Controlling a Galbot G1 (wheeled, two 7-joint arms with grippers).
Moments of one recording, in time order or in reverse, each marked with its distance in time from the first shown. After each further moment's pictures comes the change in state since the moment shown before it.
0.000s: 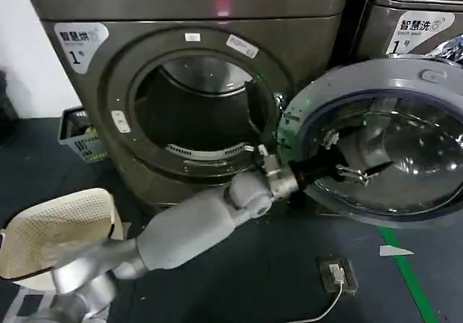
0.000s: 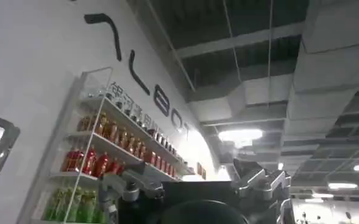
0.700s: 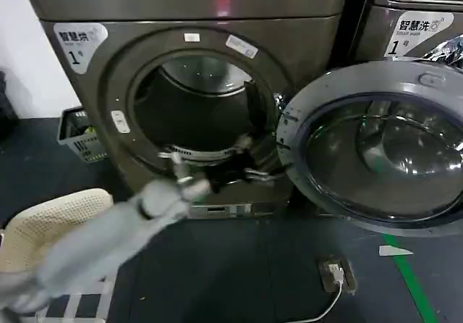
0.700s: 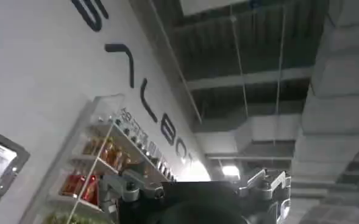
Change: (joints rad) left arm 0.119 0.601 -0.159 -0.015 0.309 0.212 0.030; right arm 0.002 -0.061 0.044 0.021 -0.076 0.031 -0.018
